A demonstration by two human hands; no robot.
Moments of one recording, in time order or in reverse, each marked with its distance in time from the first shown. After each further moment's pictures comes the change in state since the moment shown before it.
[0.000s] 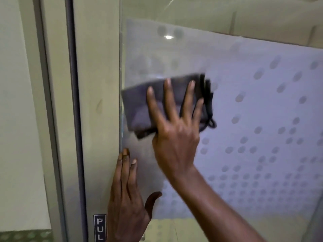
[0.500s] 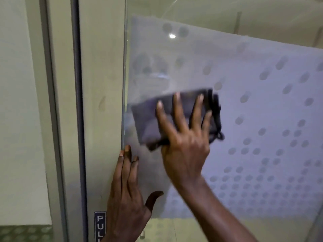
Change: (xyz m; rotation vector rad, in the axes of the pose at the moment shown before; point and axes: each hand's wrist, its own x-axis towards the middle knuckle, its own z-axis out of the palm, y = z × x) left_hand 0.003 -0.003 0.000 -0.008 0.013 0.030; right_hand -0.024 0.007 -0.008 -0.004 0.007 0.033
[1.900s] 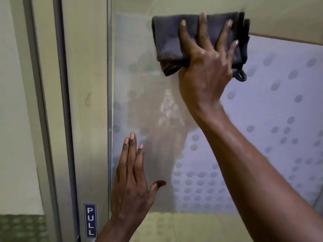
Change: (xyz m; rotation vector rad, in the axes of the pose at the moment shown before) left_hand 0.023 0.045 0.003 0.002 -0.102 0.004; right_hand 0.143 0.063 -0.033 -0.064 0.070 0.072
